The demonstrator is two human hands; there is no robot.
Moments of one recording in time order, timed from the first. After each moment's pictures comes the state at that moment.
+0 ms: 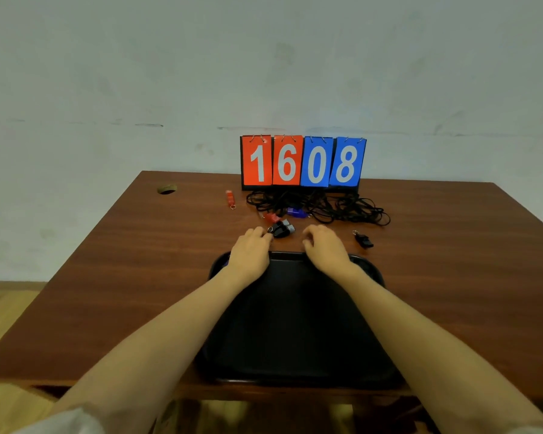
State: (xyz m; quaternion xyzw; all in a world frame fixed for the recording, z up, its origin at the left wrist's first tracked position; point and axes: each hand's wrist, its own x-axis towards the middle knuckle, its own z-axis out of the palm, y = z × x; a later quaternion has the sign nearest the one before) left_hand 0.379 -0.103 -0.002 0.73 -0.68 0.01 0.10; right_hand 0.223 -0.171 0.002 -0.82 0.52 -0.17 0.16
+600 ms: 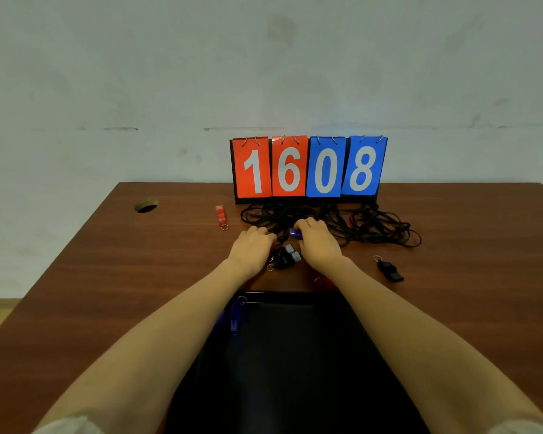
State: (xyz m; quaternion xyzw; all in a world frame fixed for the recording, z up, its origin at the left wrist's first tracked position) left_hand 0.423 -0.223 -0.026 0.71 -0.71 0.02 0.00; right_hand 0.280 -0.292 -0.040 -0.86 0.49 -0.10 0.10
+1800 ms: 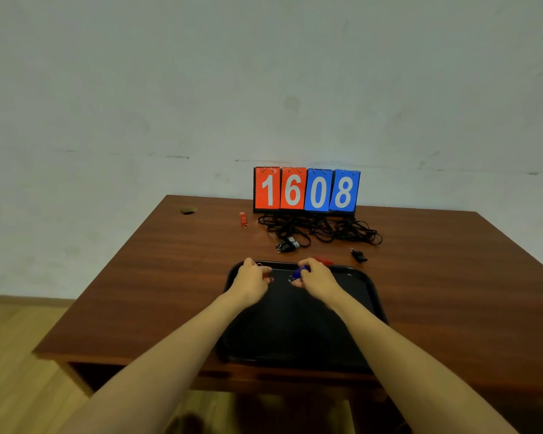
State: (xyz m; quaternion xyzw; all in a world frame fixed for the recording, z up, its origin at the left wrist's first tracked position) left_hand 0.371 -0.016 0.019 0.76 -0.58 -0.21 0.19; right_hand 0.222 -0.090 0.016 -0.67 0.55 -0.20 0.46
